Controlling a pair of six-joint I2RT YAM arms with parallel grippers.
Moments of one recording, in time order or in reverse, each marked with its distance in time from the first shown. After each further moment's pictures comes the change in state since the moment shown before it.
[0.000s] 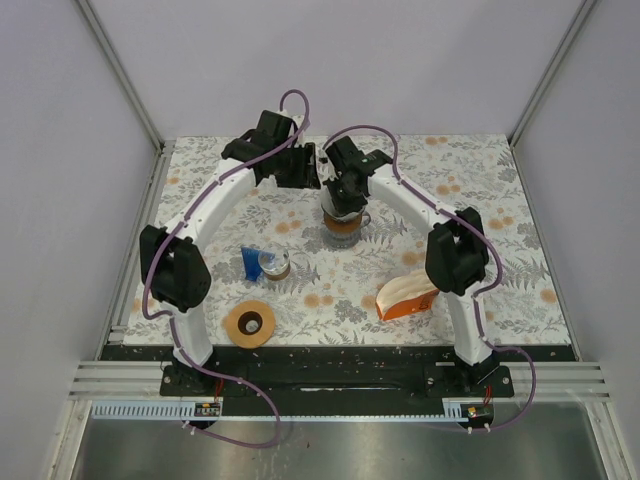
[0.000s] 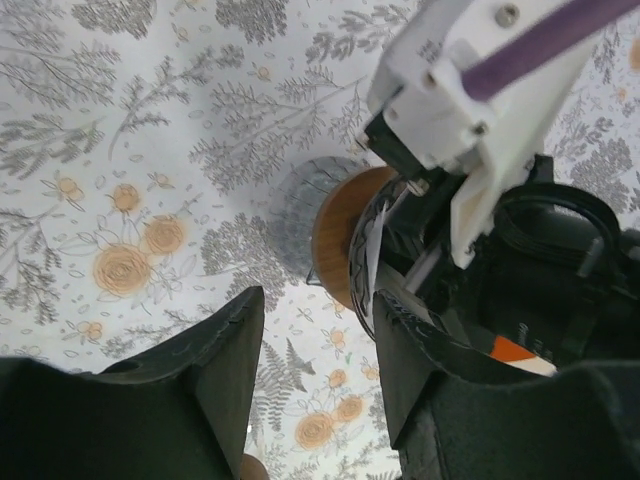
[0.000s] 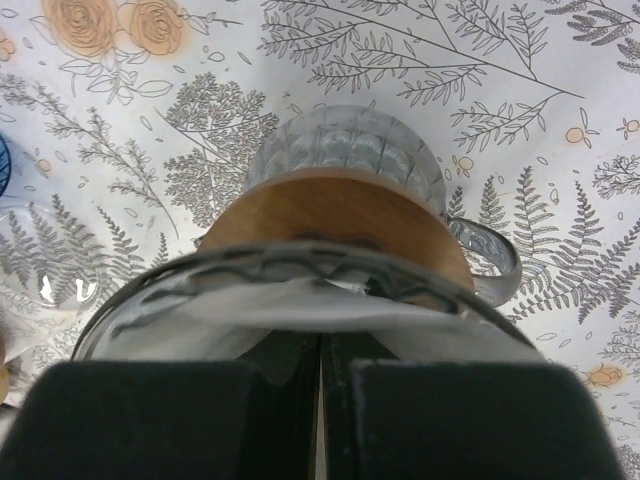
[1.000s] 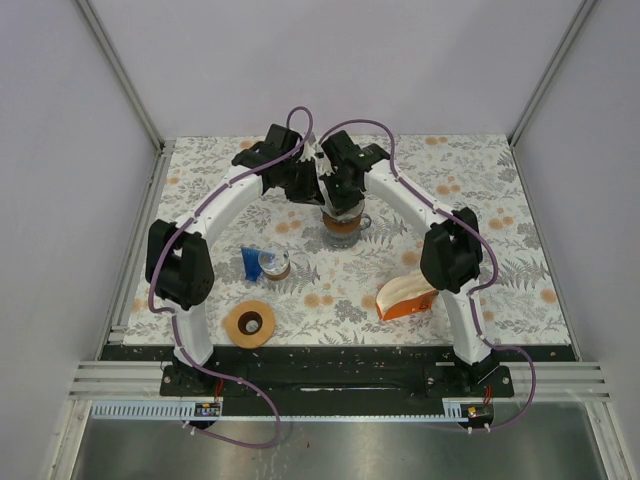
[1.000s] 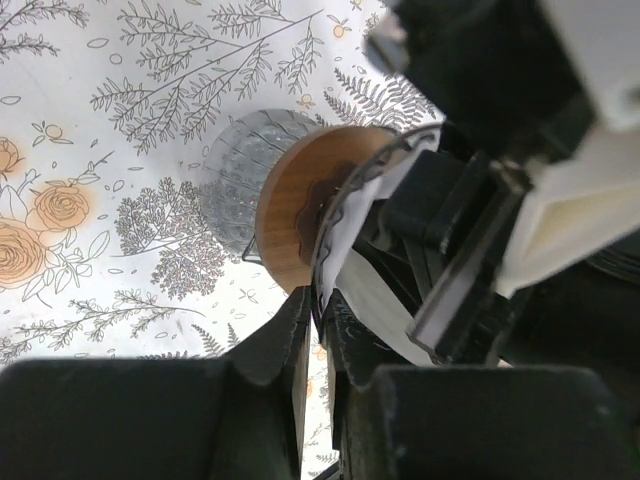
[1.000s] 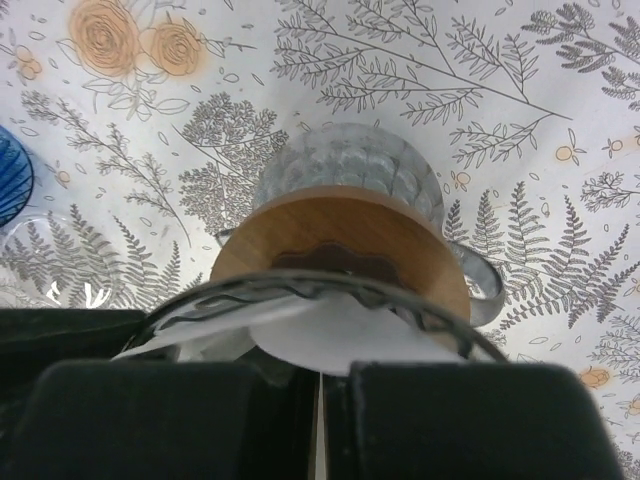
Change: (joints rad) left arm -0.012 0.020 -0.124 0.064 0.141 -0.119; right arm 0.011 0.053 0.109 -0.055 0.020 -0.002
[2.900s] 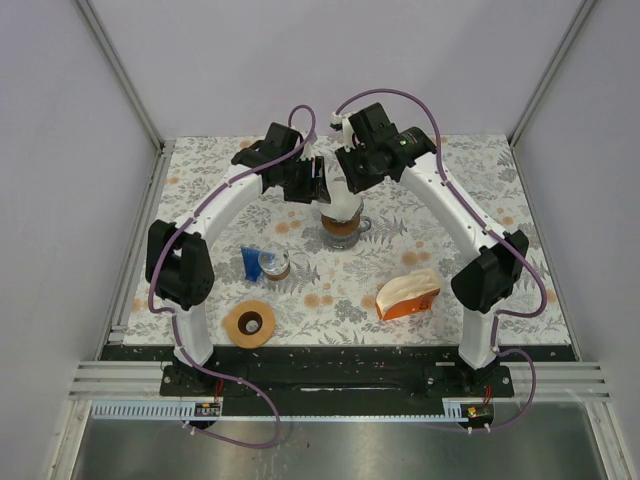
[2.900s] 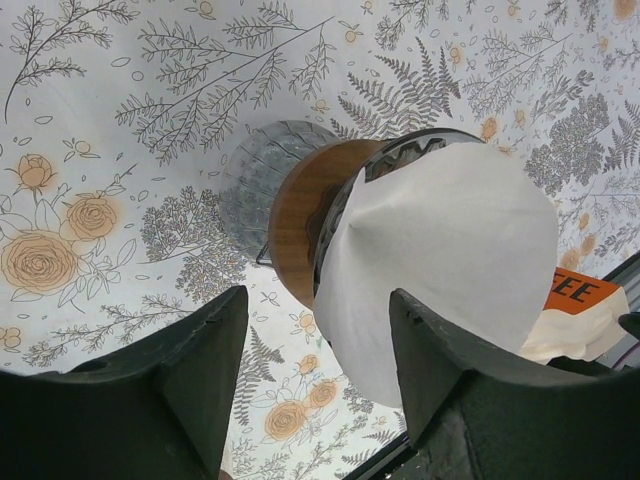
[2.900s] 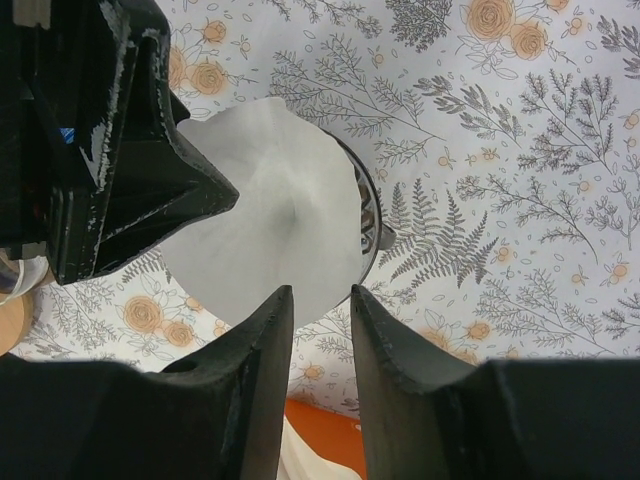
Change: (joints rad) left arm -0.002 0.000 0.014 -0.004 -0.025 0.063; right arm -0.029 -0.273 0.017 -0.066 0.024 -0.137
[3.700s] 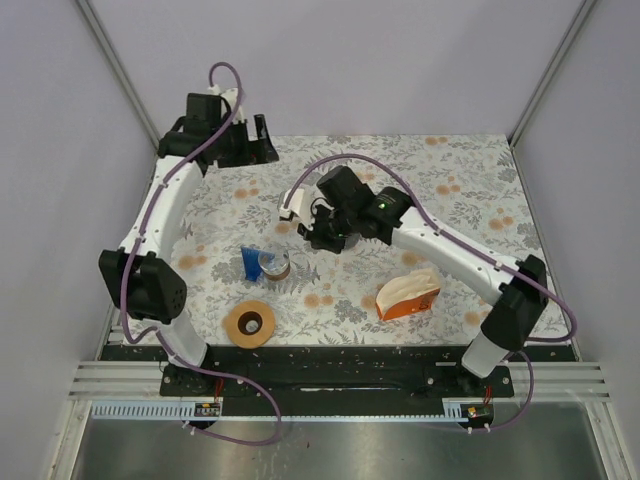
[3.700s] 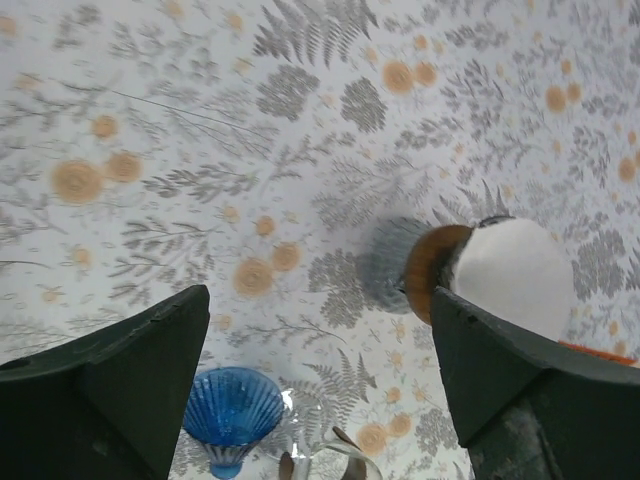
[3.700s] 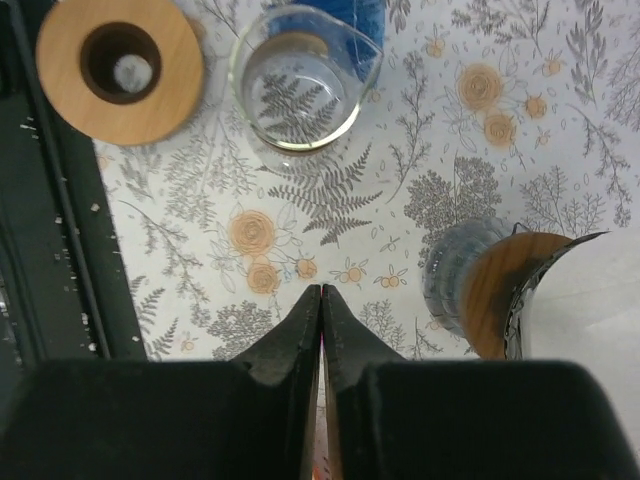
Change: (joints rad) left arm 0.241 -0.160 0.089 -0.058 -0.035 0.113; right arm 0.284 -0.283 -0.471 0.257 -0.314 -0.457
